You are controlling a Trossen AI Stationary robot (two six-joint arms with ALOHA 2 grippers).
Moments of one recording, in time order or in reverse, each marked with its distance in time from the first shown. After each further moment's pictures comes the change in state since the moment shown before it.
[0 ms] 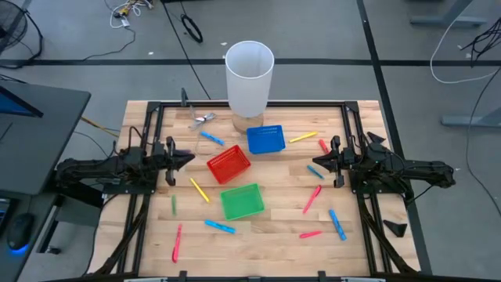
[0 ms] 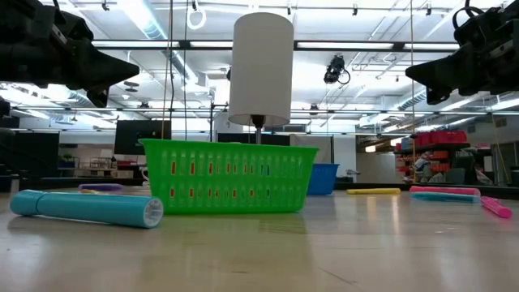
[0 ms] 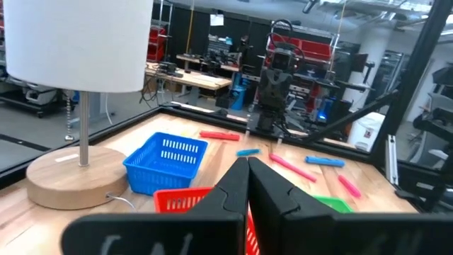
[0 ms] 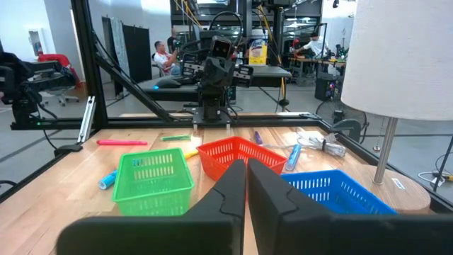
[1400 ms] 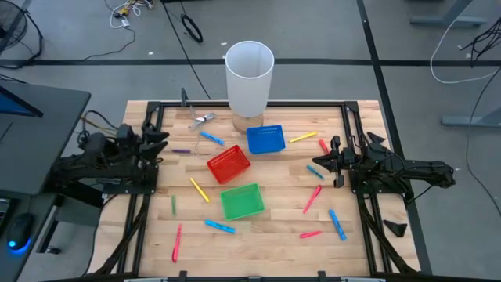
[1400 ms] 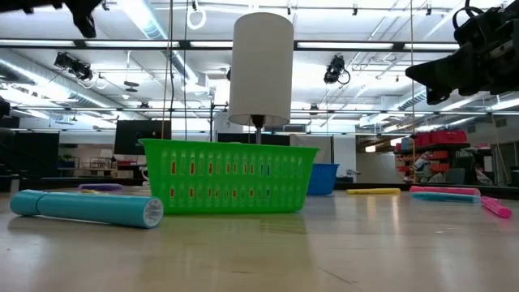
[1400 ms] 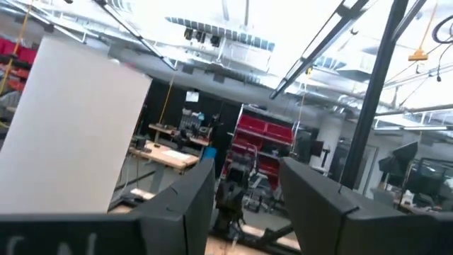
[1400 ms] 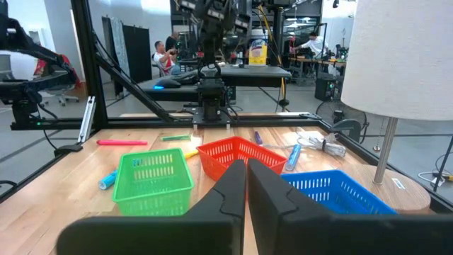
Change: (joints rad) left arm 0.000 0.042 0.389 -0.034 0.018 -0.071; right arm 0.000 0.000 0.000 0.000 0.000 0.000
